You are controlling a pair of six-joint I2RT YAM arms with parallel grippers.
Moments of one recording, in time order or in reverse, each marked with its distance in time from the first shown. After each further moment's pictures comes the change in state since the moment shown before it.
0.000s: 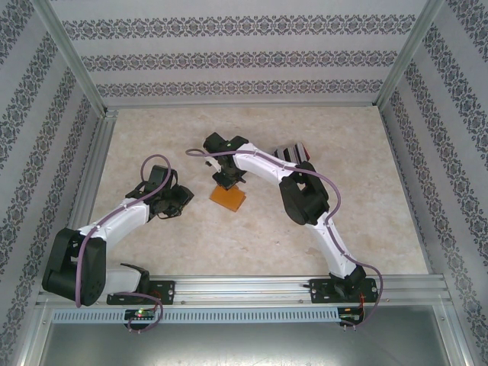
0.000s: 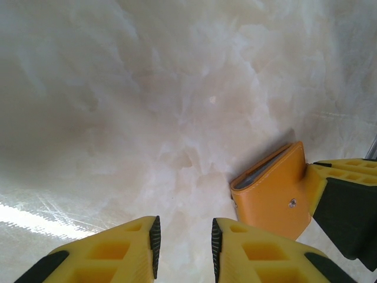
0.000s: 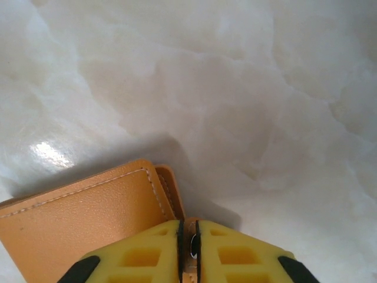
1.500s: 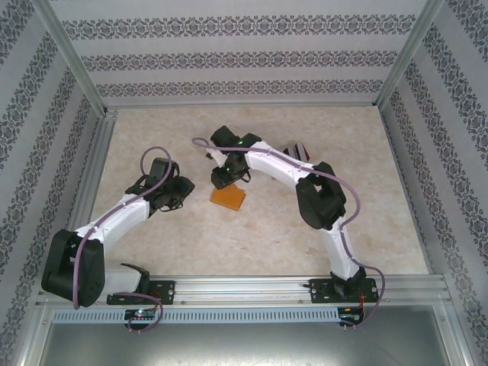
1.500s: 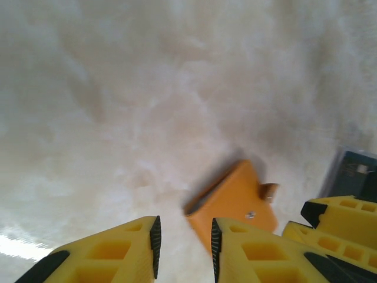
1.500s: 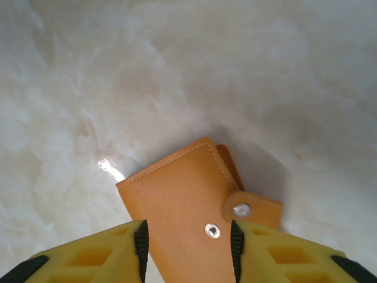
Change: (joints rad) left arm -0.019 -0.007 0.067 -0.013 -0.060 -0.004; right arm -0.013 -0.163 -0.159 0.121 -0.192 0.074
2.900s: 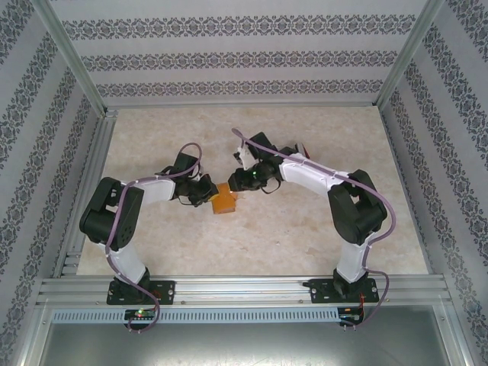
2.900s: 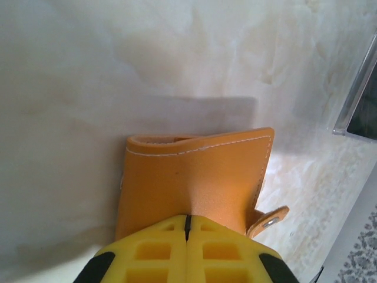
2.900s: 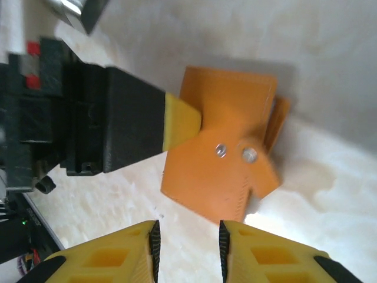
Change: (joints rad) left arm -0.065 0.454 0.138 0.237 0.352 0.134; right arm -0.112 -0.346 -0.553 0.369 -0.332 0.335
